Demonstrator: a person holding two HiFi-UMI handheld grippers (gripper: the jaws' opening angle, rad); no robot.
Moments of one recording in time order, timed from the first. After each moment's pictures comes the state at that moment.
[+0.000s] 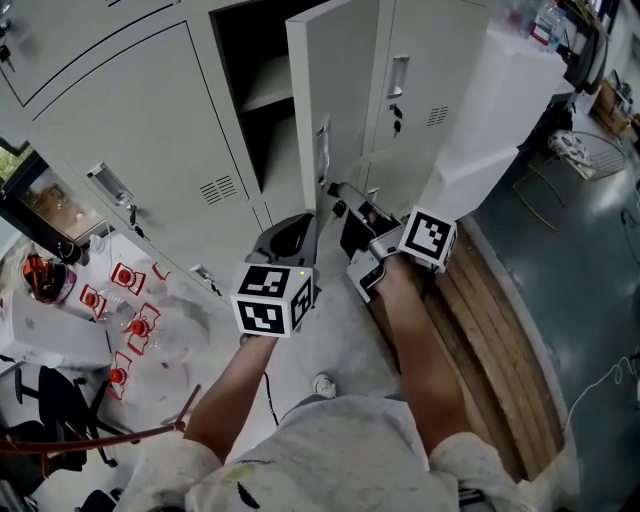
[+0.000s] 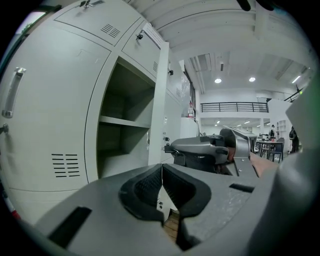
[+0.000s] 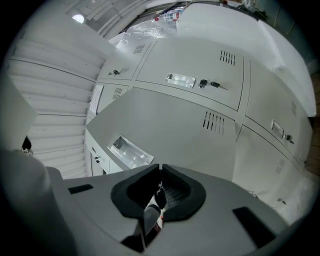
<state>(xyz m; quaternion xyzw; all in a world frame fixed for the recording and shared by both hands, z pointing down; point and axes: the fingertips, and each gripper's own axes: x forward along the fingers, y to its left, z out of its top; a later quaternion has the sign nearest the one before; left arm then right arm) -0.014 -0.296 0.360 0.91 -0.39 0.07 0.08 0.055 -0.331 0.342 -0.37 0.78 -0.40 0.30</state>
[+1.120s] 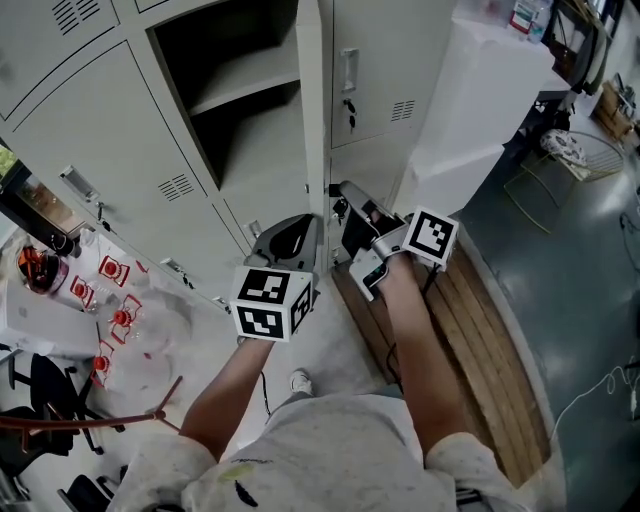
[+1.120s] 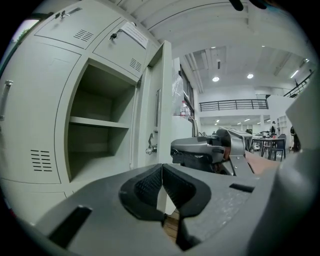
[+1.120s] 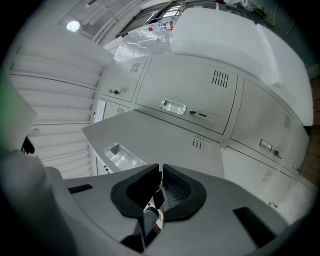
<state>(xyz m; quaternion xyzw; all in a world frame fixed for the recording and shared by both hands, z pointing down) 0.091 -0.258 0.358 0.91 -0.40 0.07 0.06 0.163 -0.300 0.344 -0.35 0.78 -0.41 0.31</state>
